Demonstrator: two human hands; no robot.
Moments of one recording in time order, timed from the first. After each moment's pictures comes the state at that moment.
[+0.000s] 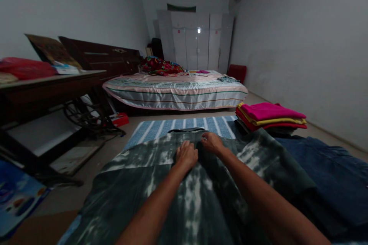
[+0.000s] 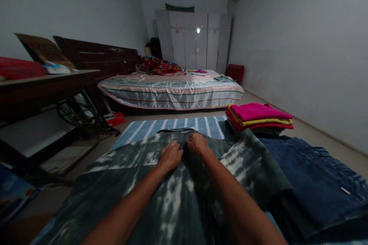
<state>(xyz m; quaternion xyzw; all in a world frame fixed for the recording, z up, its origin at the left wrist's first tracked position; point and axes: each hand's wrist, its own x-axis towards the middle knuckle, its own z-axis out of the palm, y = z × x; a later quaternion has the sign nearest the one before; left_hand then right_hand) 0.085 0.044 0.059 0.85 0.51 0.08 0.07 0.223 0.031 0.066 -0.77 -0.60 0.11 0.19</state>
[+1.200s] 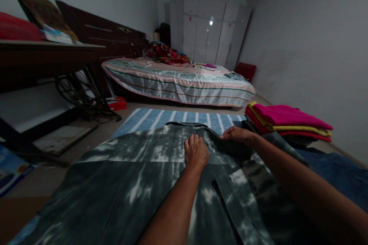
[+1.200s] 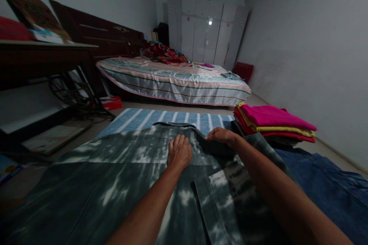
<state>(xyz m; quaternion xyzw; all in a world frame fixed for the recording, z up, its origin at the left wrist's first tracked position) 0.137 0.061 -0.008 0.83 0.51 0.22 0.05 0.337 0.043 0.063 -0.68 -0.49 0.49 0.23</state>
